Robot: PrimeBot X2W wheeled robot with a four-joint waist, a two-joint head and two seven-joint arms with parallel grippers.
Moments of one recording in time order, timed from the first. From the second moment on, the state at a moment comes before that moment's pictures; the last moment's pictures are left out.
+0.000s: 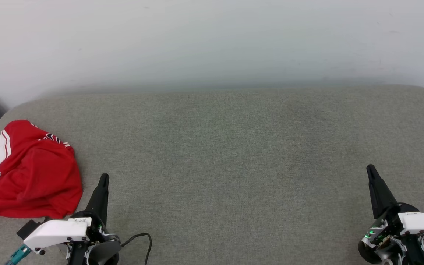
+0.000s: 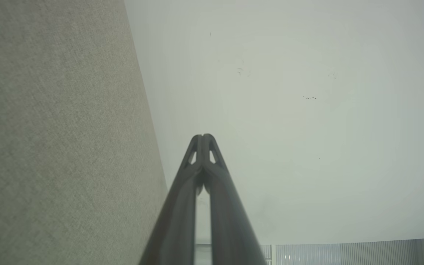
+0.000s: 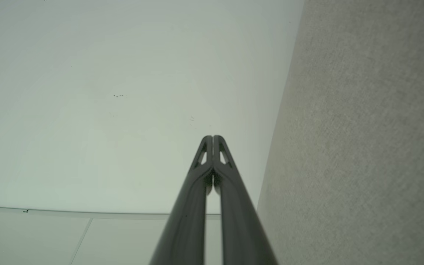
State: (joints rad) left arm -0.11 0.05 0.11 0.25 -1.61 -0.13 0.11; right arm -0.10 -0.05 -0.11 0.25 1.62 0.13 0.11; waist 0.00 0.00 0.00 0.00
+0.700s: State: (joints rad) left arm -0.11 0.05 0.11 0.25 -1.61 -0.13 0.11; right arm -0.10 -0.05 -0.11 0.25 1.62 0.13 0.11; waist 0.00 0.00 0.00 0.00
